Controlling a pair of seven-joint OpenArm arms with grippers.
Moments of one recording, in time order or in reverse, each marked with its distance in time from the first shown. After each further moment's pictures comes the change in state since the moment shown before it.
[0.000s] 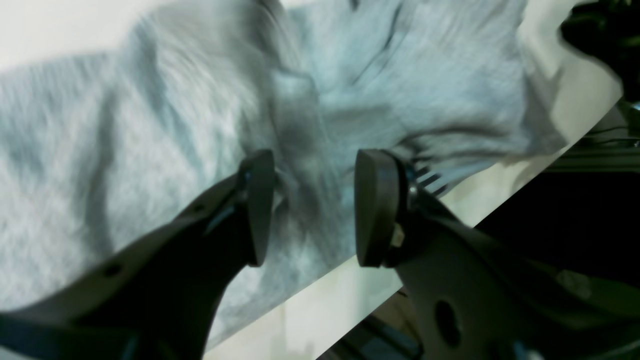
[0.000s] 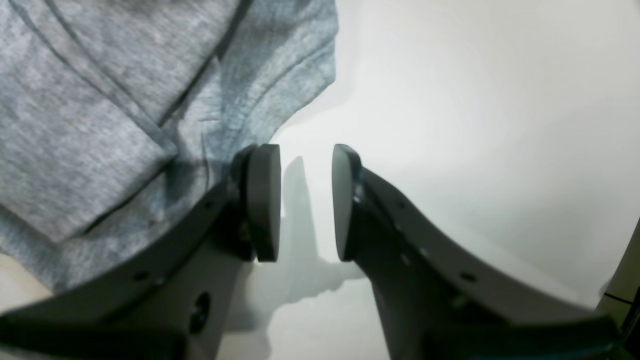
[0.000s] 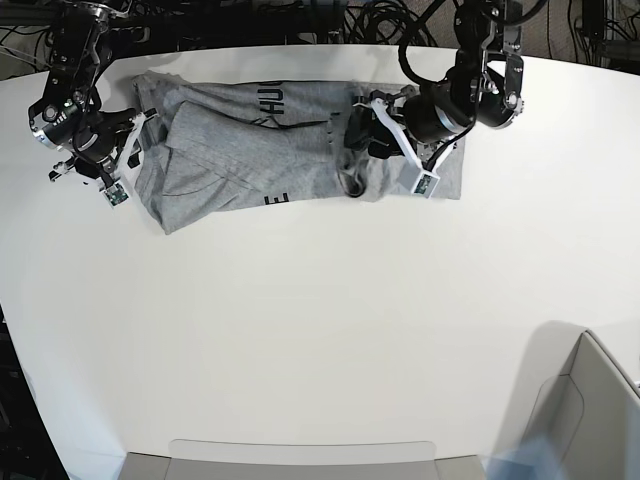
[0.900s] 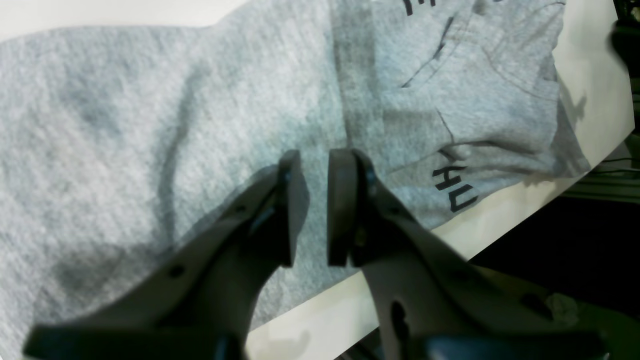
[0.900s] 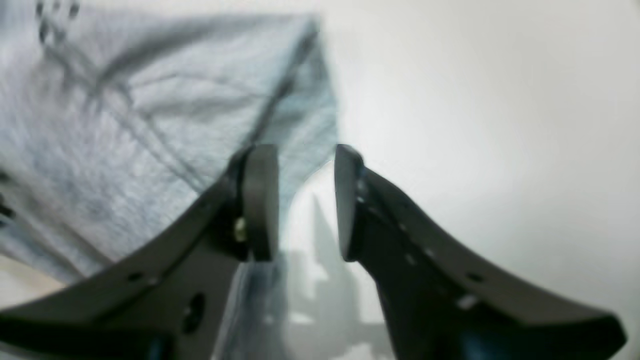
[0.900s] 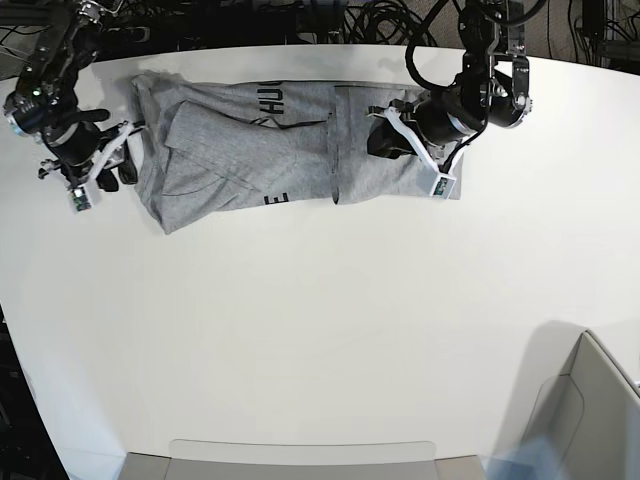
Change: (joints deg) left arm 0.2 1.2 -5.3 -3.4 0.3 0.0 0.5; right arm -0.4 0.0 12.2 -0.6 21.8 0.0 0.6
